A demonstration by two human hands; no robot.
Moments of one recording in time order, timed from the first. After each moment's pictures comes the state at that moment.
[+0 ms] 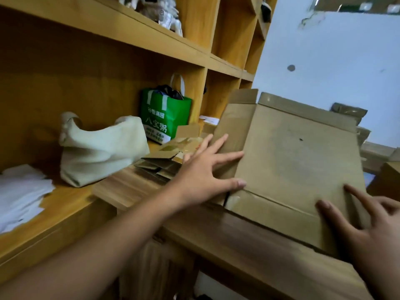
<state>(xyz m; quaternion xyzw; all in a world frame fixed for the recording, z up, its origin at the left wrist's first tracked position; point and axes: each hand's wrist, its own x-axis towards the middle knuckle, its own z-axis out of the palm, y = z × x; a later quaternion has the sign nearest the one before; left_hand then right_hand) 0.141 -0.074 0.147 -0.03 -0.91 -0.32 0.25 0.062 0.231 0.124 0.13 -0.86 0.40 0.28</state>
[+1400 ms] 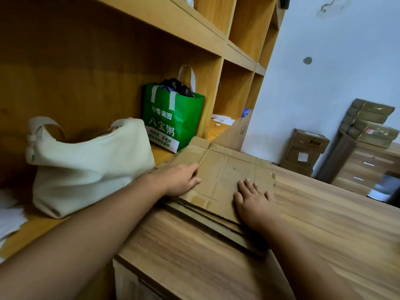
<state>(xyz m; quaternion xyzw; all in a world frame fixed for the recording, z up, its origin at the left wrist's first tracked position) -0.018 -0.277 0.061 0.08 -0.99 -0.13 0.04 -0.097 -0.042 0.045 0.28 -0.96 0.07 -0.03</state>
